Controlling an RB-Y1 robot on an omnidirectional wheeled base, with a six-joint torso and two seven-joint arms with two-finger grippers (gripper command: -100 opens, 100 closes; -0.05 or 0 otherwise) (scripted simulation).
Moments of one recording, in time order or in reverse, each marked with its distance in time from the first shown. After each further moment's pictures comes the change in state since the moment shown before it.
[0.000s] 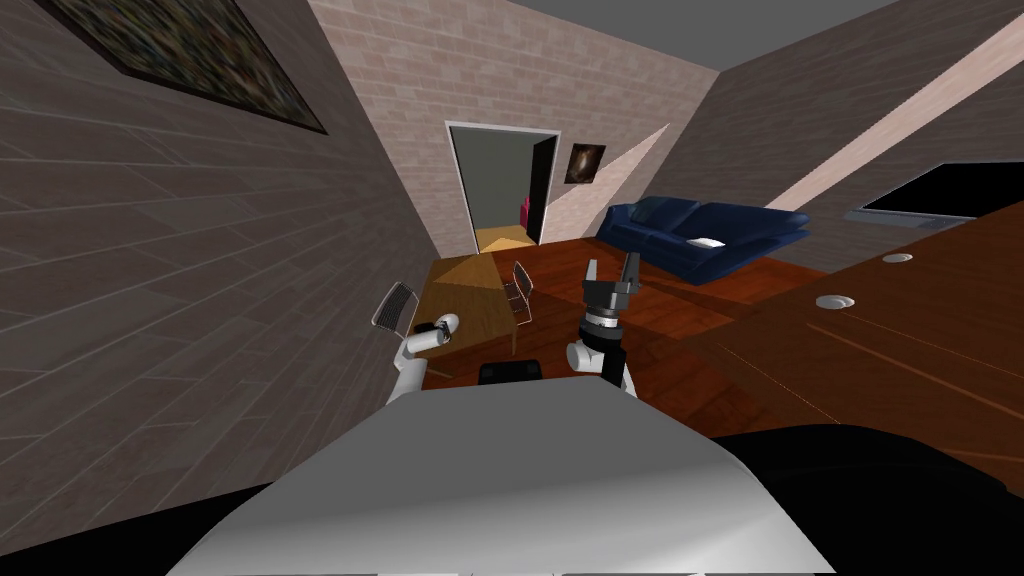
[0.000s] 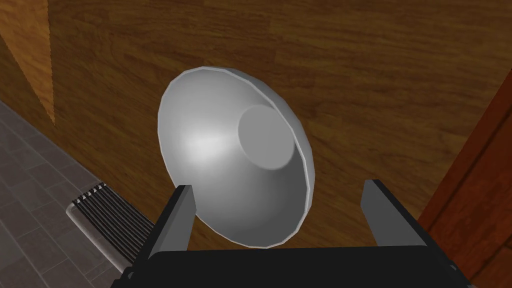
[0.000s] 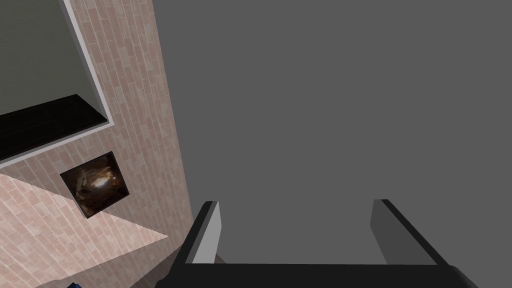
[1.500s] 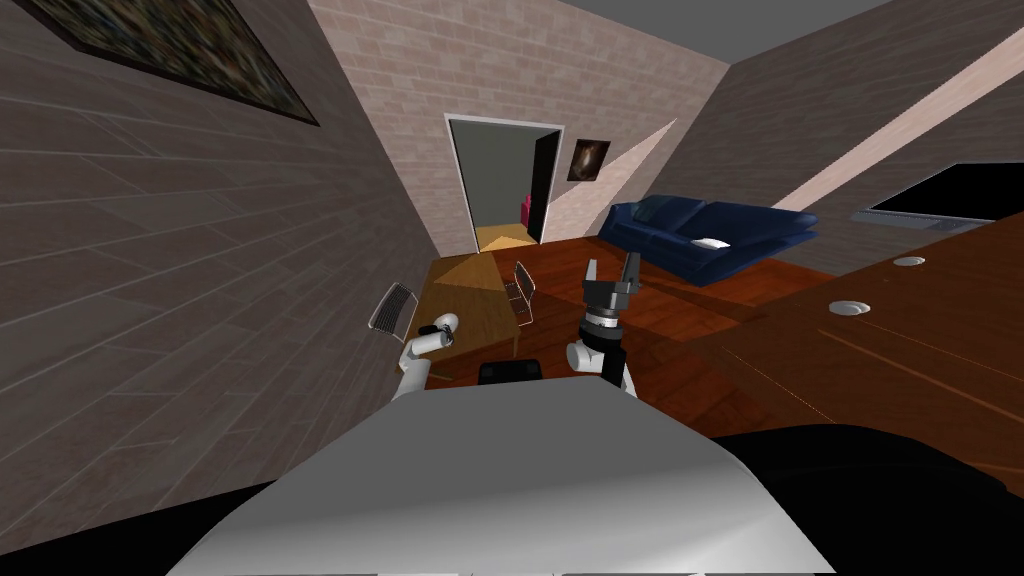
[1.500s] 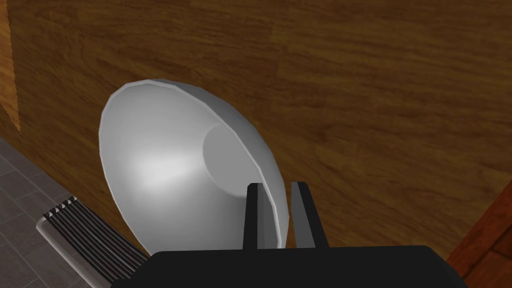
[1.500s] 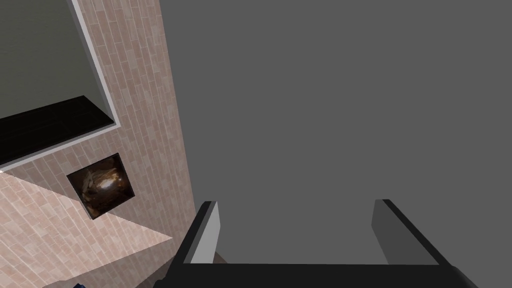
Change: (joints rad) left arm -0.015 -0.013 -0.003 0.090 -0.003 -0.042 0.012; right arm 0.000 0.000 0.000 0.000 0.000 0.000 0.000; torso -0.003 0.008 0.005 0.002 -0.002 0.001
